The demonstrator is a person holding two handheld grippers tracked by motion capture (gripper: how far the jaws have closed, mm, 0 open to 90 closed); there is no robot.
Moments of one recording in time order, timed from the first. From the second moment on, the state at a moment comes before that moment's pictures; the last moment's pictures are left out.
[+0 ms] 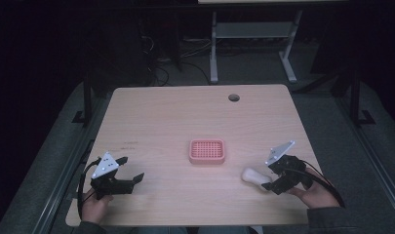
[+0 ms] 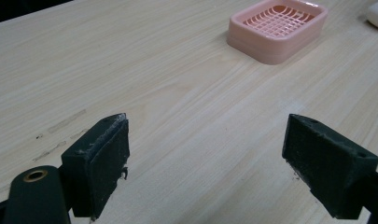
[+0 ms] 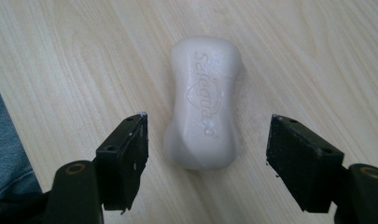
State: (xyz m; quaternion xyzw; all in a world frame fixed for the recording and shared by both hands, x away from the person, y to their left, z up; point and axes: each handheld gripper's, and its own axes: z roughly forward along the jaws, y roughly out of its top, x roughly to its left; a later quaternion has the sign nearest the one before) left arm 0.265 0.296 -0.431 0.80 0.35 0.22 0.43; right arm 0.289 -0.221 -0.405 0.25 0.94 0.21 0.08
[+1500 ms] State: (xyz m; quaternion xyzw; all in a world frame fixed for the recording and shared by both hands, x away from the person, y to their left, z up) left arm 0.266 0.299 -0.431 0.80 0.35 0.22 0.44; right arm 0.319 -0.185 -0.432 0.24 0.96 0.16 0.04
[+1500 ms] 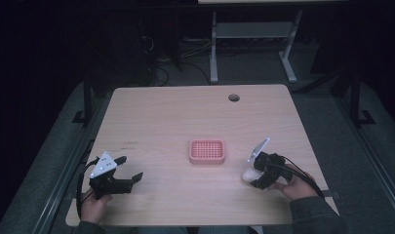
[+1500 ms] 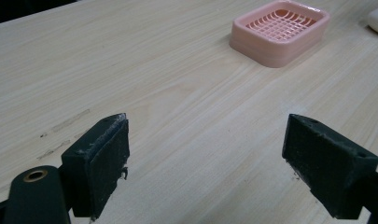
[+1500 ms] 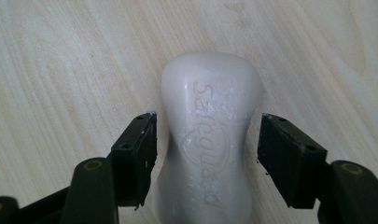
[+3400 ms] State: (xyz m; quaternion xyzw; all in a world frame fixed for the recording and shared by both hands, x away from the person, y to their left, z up) left arm 0.266 0.301 -0.430 0.80 0.35 0.22 0.44; right arm 0.320 -0.182 -0.425 0.24 0.96 0.15 0.04
